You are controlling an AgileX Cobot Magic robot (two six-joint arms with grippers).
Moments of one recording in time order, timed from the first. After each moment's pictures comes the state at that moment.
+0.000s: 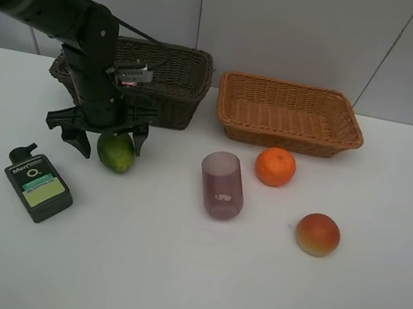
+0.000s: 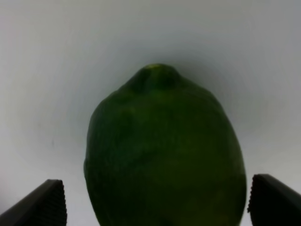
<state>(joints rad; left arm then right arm) -0.41 2.04 -1.21 0.05 0.64 -0.72 -0.01 0.00 -0.52 -0.03 1.06 0.09</state>
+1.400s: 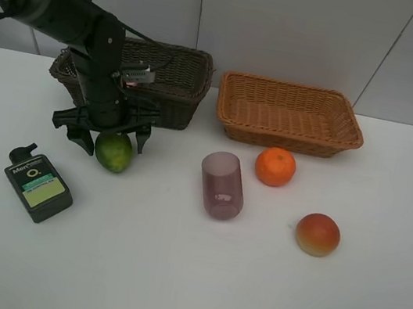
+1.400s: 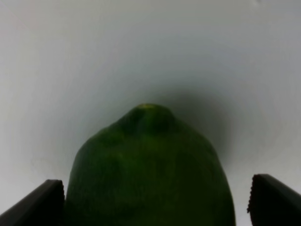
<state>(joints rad) -0.41 2.08 -1.25 0.10 0.61 -0.76 -0.01 0.00 -0.52 -0.03 1.06 0.09</state>
